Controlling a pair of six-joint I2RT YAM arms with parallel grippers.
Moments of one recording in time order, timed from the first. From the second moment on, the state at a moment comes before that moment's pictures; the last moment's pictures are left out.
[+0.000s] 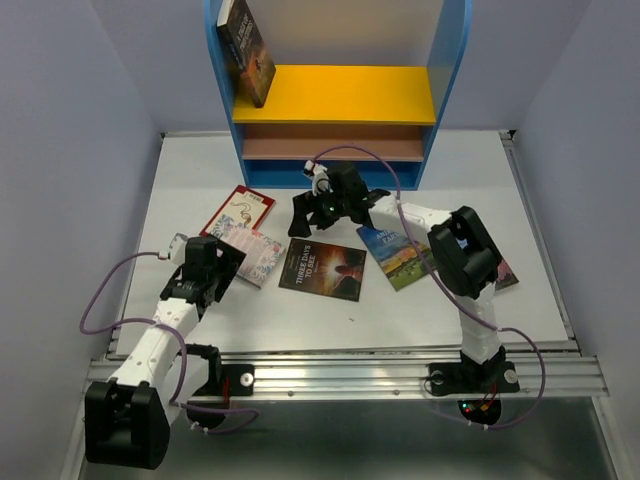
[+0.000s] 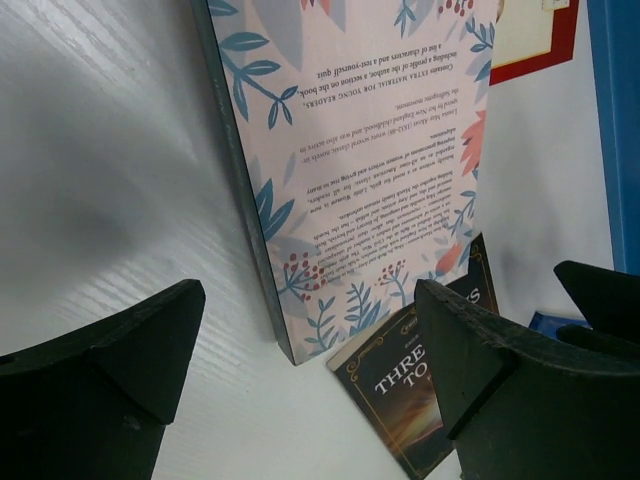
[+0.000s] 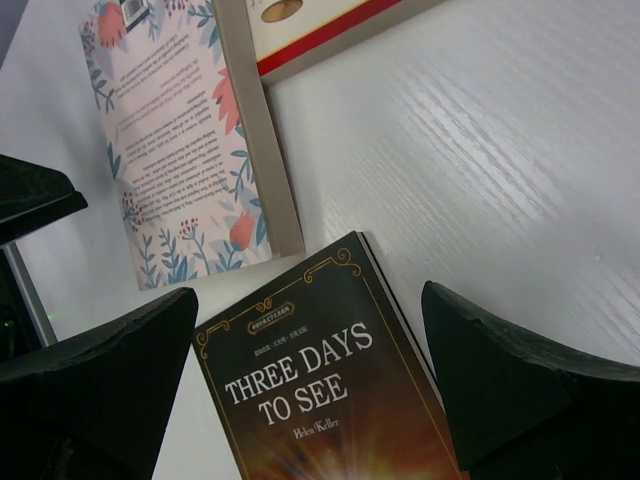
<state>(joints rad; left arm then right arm) -0.13 0.88 0.44 -0.37 -0.14 -1.10 0.65 2.06 1.51 -0.08 -0.49 0.26</state>
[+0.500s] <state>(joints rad) -0.12 1.04 0.33 -0.04 -0.09 -1.11 0.69 2.30 1.71 -0.11 -0.67 0.26</state>
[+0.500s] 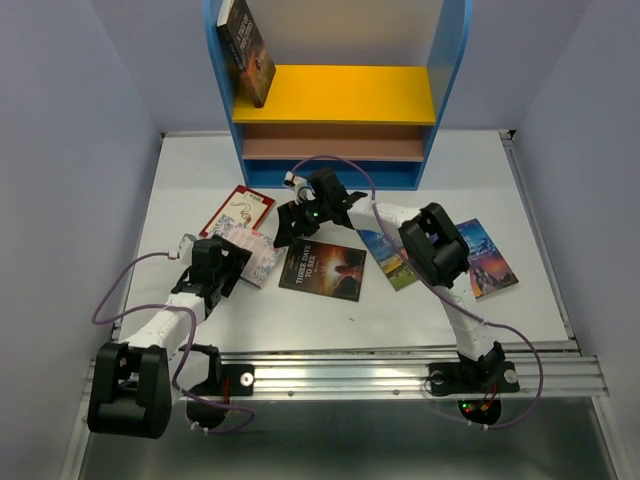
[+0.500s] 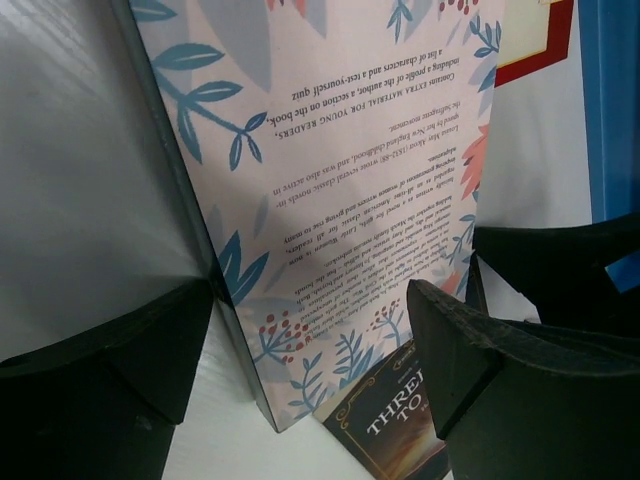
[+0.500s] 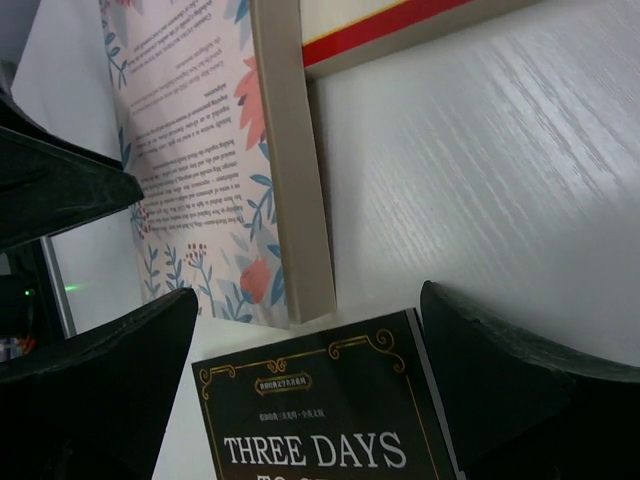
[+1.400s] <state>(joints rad) -0.15 1.23 0.33 0.19 0.06 -1.02 0.69 2.15 1.37 0.03 -0.73 0.30</state>
